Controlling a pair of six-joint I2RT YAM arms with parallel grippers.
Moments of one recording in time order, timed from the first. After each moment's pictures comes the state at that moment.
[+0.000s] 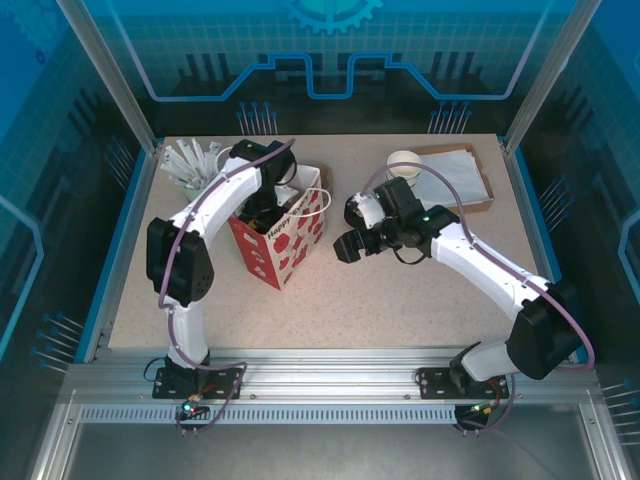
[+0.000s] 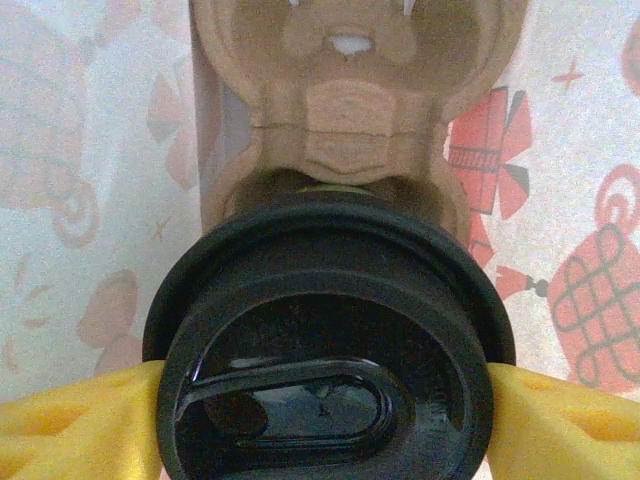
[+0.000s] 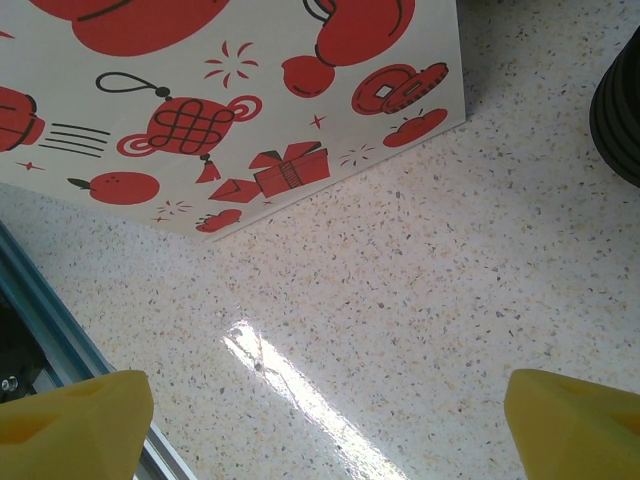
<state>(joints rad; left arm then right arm) -0.38 1.97 1.87 -1.50 0.05 0.03 0.56 1.42 1.16 -0.68 -0.34 0.15</state>
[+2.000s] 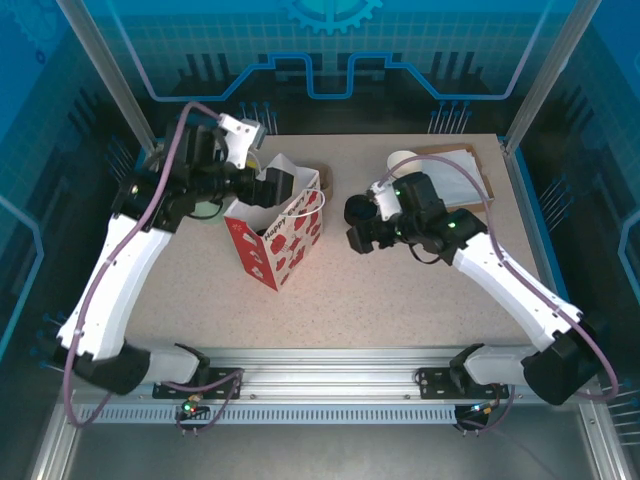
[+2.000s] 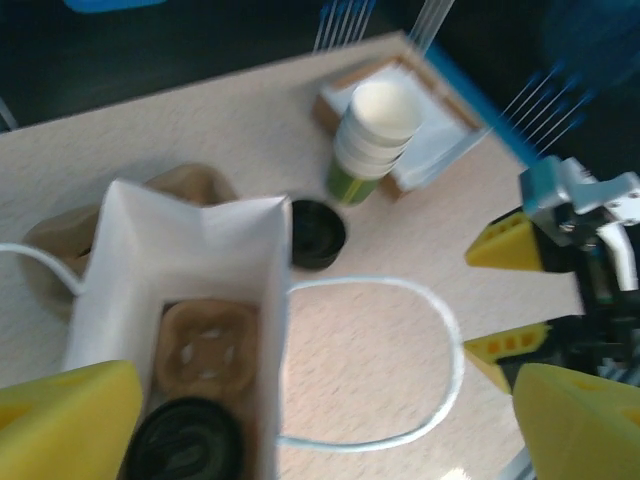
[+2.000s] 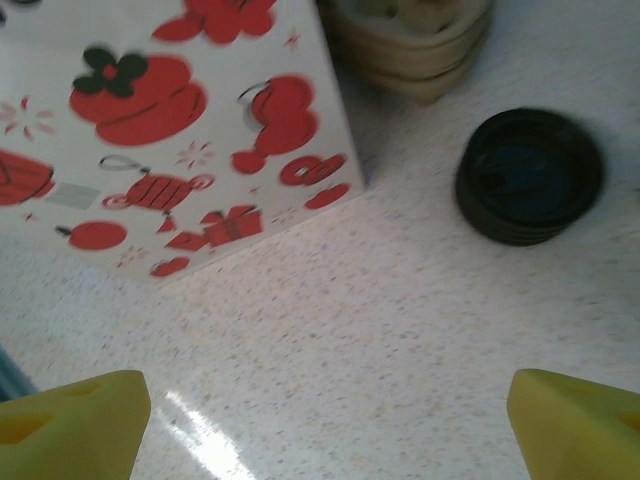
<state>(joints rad) -0.38 1.31 1.74 -0.99 0.30 -0.15 0.53 1.26 1.19 -0.71 -0.16 0.12</state>
